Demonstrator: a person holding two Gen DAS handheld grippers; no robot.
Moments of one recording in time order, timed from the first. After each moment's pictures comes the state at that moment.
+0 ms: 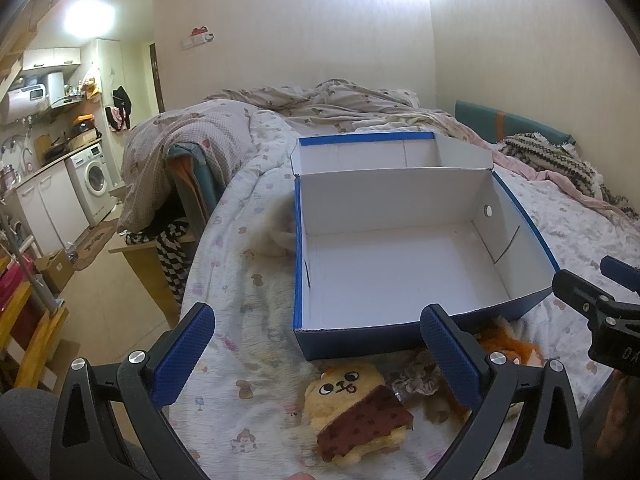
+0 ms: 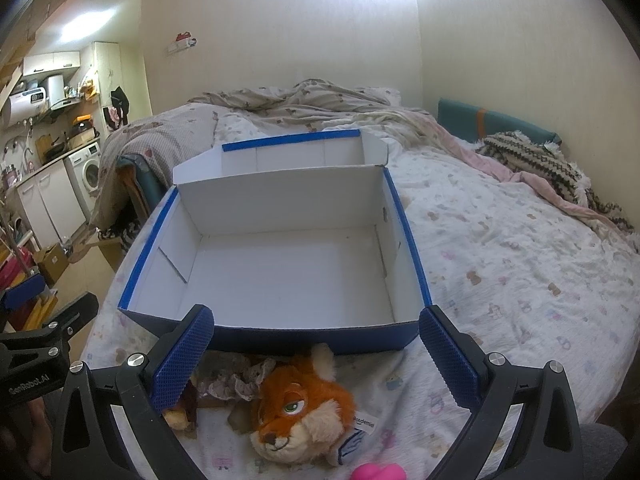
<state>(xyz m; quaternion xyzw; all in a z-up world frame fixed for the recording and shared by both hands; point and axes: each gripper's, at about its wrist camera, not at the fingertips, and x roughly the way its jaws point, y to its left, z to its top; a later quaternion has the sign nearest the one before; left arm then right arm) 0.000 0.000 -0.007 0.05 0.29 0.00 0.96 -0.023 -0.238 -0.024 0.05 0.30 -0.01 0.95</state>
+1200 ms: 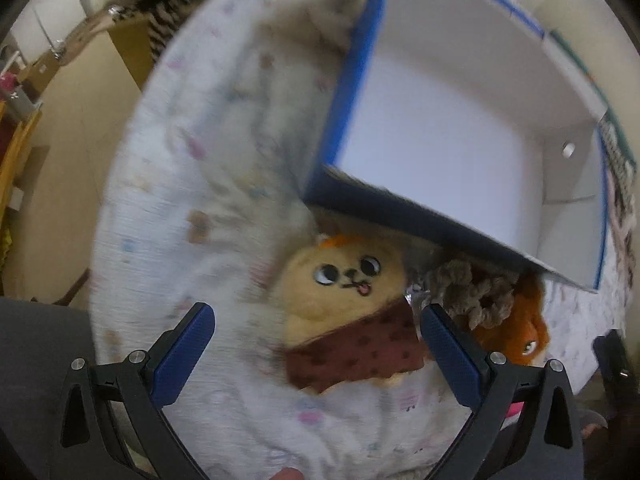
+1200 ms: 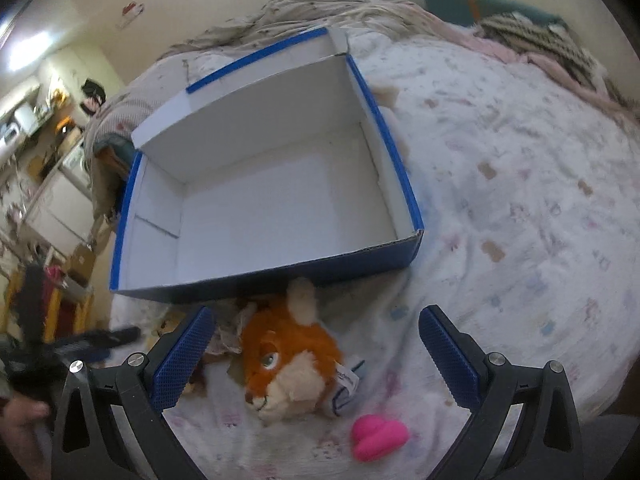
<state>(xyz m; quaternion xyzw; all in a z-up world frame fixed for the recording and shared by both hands) 0.083 0.033 -0.109 -0.13 0.62 0.04 0.77 0.011 -0.298 -0.064 0.18 0.45 0.03 0.87</state>
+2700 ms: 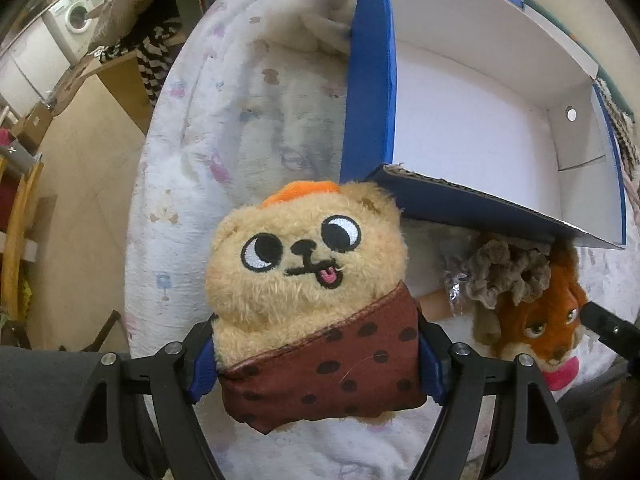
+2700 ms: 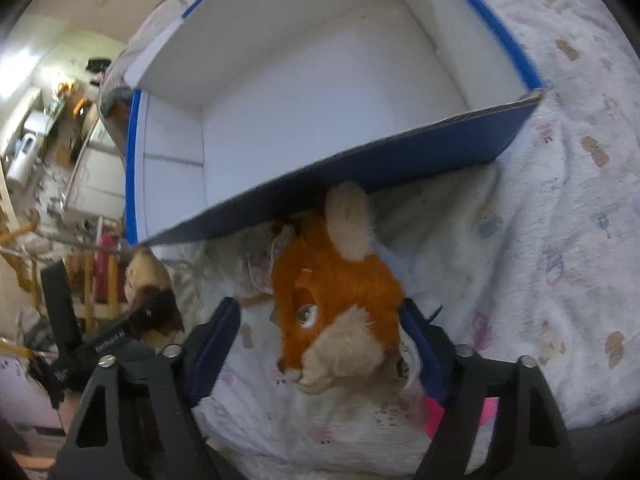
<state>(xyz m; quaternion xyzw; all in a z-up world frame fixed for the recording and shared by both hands) 0.056 0.002 -0.095 -0.05 0.60 0.02 0.80 0.046 -0.271 -0.128 0.26 0.59 0.14 0.75</state>
